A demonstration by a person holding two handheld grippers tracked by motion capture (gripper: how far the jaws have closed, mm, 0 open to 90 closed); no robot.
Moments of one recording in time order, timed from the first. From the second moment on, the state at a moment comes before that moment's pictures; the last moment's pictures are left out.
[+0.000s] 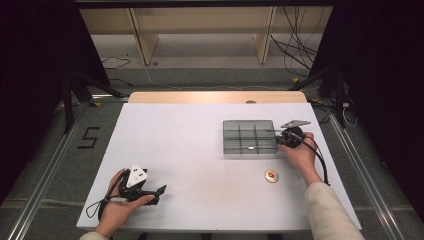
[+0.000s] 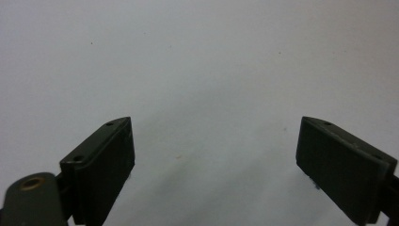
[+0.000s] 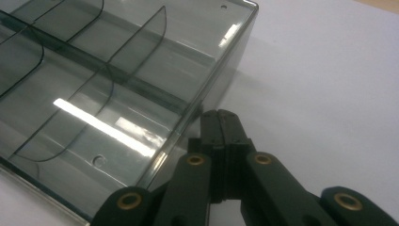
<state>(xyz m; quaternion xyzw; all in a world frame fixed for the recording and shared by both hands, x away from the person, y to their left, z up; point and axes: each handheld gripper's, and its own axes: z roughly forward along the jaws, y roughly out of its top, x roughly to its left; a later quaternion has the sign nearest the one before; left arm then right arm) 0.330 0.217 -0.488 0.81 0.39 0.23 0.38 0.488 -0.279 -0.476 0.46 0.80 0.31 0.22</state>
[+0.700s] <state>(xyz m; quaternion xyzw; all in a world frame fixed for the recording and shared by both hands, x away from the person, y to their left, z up) 0.330 0.217 -0.488 0.81 0.39 0.23 0.38 0.491 -0.215 -0.474 0.42 0.82 0.32 0.21</state>
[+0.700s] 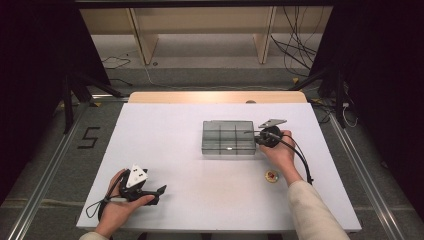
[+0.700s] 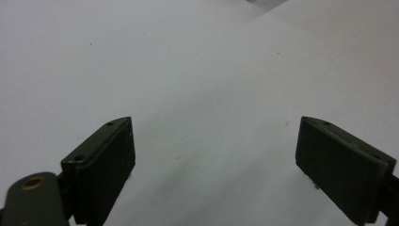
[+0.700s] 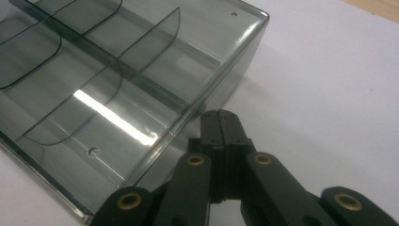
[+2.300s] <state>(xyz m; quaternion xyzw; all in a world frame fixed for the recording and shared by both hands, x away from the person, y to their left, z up) 0.329 0.218 -0.489 0.81 0.39 0.22 0.38 0.565 -0.098 -0.432 0.43 0.82 0.32 0.20</state>
